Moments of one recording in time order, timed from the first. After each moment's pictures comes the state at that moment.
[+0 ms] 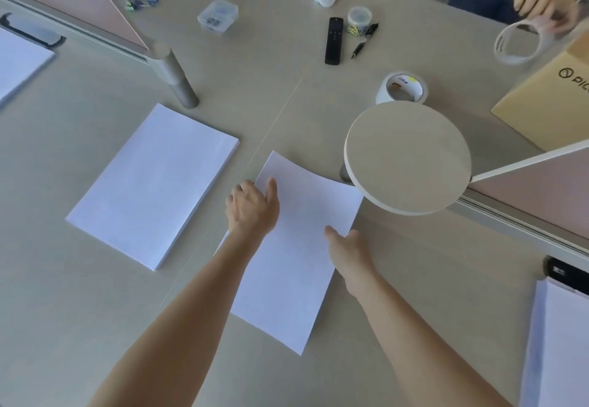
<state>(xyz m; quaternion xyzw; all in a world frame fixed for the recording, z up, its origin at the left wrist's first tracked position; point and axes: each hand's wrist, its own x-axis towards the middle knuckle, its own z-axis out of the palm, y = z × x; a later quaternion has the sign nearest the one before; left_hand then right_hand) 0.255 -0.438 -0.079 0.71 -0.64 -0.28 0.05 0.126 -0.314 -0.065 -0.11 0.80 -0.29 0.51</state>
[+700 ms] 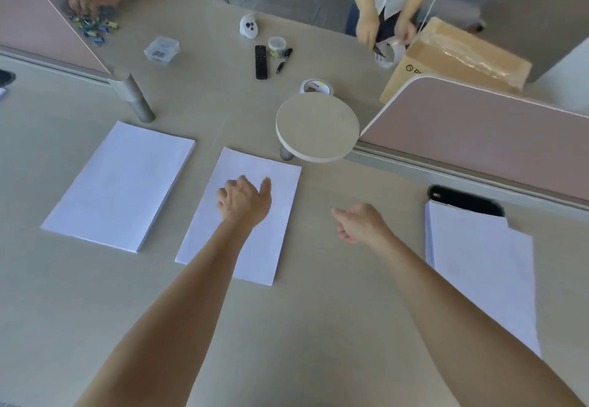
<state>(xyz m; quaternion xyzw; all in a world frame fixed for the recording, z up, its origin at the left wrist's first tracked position) 0.244 -0.334 0.008 0.62 -0.71 -0.33 0.01 0.063 -0.185 -0.009 -0.18 0.86 -0.23 0.41</state>
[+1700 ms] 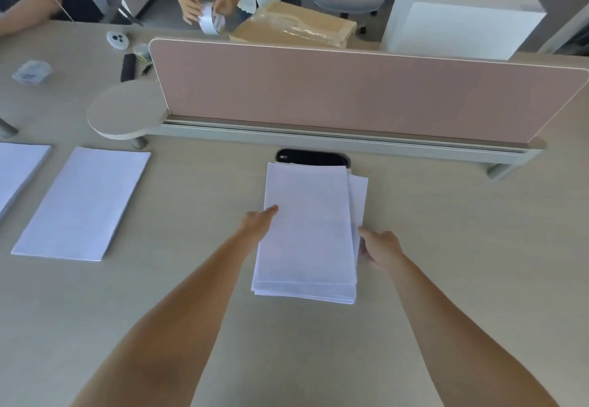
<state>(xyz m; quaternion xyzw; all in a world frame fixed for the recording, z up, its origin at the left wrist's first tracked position) -0.010 -0.018 -0.034 0.60 -0.58 -0.55 -0.02 -0.172 0.189 -0.034 0.05 0.84 -0.38 0.40</state>
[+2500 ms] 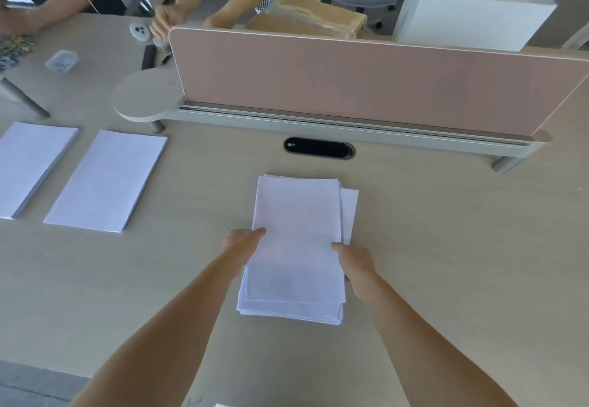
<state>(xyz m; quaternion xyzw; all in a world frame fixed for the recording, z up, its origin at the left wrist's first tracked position) 0.069 0.027 -0.039 0.66 -0.55 -0.52 -0.01 -0.091 0.204 -0.048 0.08 0.81 -0.39 0.44</state>
